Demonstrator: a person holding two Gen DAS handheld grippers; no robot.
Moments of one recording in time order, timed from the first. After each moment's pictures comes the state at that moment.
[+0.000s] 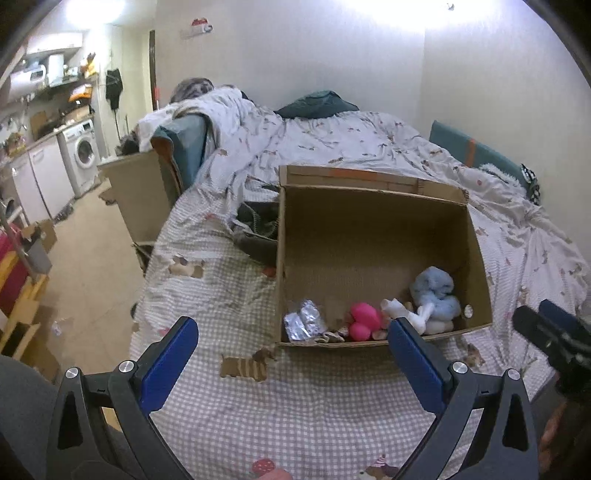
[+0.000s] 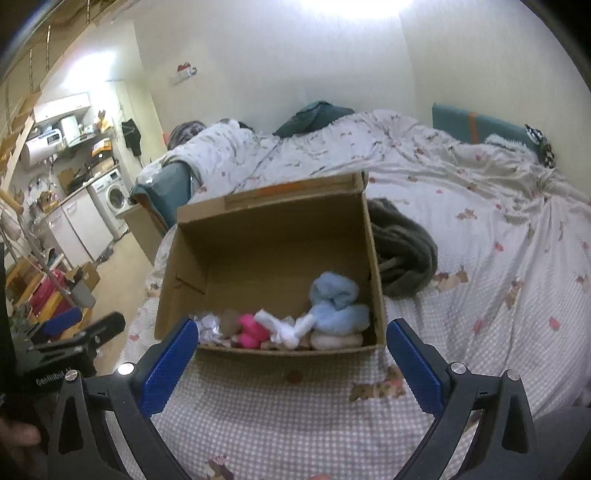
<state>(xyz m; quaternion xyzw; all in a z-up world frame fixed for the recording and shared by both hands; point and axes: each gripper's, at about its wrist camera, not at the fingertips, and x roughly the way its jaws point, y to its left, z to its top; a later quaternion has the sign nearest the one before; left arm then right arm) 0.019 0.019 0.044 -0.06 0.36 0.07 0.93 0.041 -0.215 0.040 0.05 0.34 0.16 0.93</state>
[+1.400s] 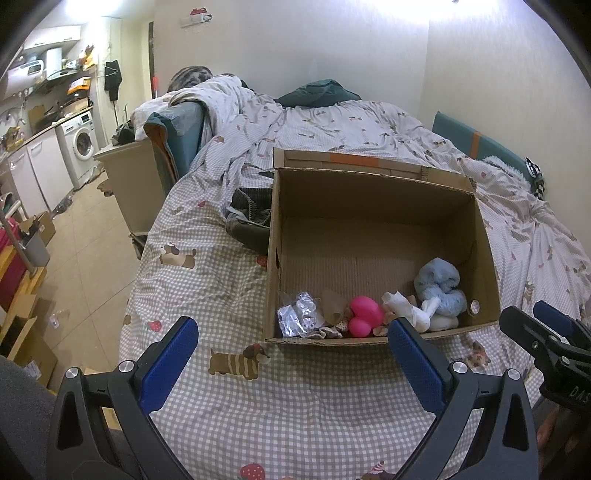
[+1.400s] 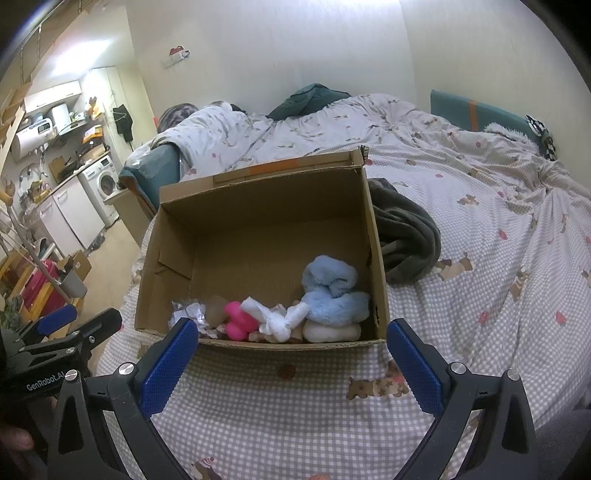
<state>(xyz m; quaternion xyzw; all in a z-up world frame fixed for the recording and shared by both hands) 0.035 0.015 0.028 -0.06 0.38 0.08 0.92 0.057 -0.206 0.018 0.04 0.37 0.15 0.92</state>
